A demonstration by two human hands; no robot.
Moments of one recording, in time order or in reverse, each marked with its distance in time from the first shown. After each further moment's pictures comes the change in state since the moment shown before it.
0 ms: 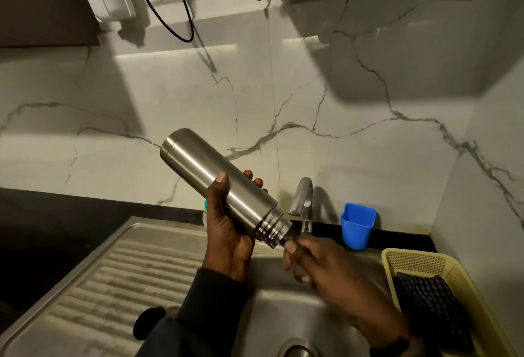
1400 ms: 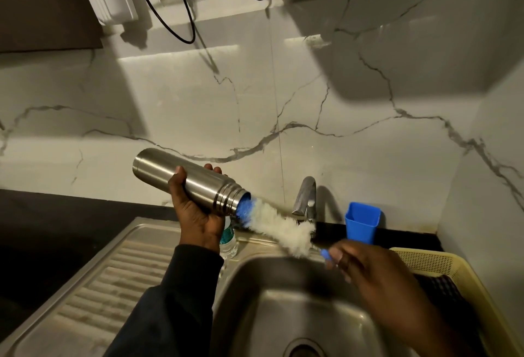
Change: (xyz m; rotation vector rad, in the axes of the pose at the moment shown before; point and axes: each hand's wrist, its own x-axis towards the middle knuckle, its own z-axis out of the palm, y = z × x) left_hand 0.030 0.040 -0.019 -0.080 0.123 0.160; right_hand -0.027 -0.005 -0.039 -0.413 0.325 -0.094
